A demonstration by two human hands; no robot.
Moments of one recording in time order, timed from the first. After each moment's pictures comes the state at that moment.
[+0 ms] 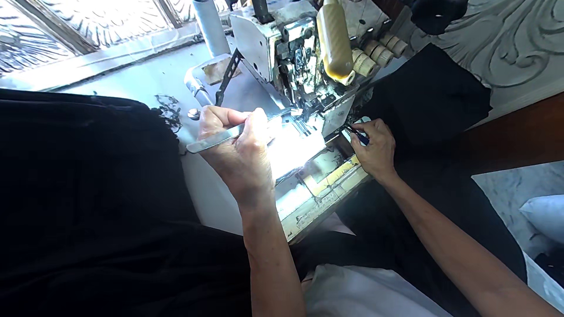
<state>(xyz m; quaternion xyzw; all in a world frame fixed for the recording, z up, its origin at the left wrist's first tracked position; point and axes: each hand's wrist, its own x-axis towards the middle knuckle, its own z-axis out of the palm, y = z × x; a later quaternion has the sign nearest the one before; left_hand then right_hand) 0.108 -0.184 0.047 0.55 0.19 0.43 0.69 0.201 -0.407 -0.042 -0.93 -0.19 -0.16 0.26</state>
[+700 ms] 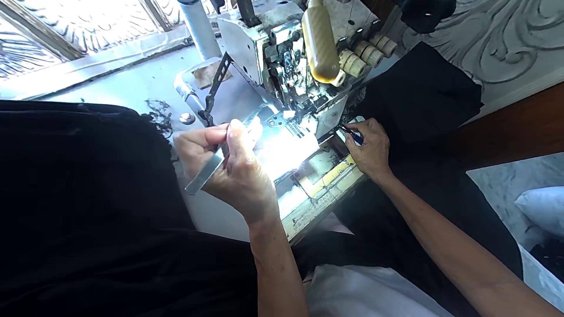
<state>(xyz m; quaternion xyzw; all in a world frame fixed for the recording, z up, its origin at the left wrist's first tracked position) 0.096 -0.197 0.036 0.56 0.18 0.51 0.62 0.206 -0.407 -0.045 -0.93 -0.18 -0.17 0.27</state>
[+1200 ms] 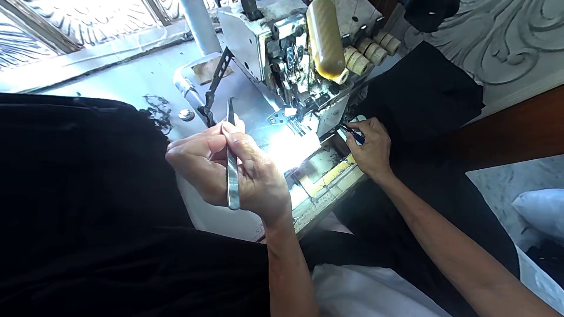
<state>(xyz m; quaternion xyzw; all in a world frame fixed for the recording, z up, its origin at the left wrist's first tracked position) 0.098 -0.206 0.033 0.63 0.19 0.63 0.42 0.206 -0.407 -0.044 -0.93 -0.18 -0.17 0.26</state>
